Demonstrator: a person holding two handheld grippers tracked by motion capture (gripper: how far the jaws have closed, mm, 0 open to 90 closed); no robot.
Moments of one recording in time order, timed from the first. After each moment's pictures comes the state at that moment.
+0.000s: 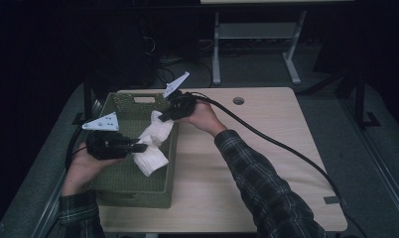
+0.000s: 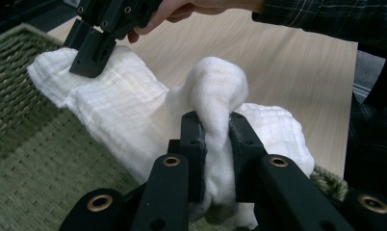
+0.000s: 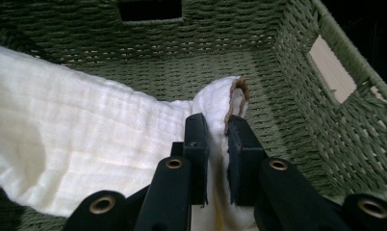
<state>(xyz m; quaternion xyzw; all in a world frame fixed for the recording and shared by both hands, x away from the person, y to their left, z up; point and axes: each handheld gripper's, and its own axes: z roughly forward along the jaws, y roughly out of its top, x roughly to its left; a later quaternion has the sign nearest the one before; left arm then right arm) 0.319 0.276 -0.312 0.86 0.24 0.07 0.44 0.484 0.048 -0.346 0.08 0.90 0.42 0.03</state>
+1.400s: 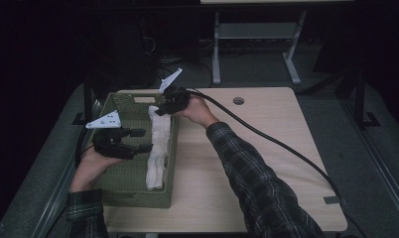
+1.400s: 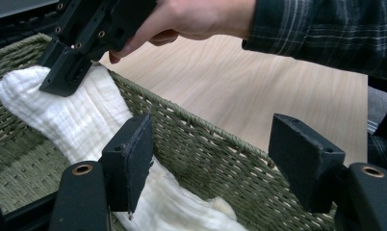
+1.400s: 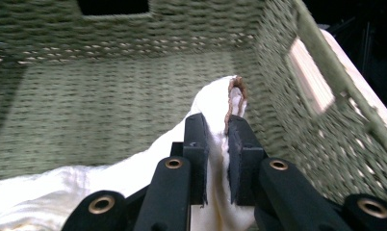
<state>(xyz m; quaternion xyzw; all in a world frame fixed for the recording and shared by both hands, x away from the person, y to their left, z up) 0.336 0.272 -0.329 0.83 0.26 0.08 0.49 0.522 0.066 -0.359 0.08 0.91 0.41 0.04</state>
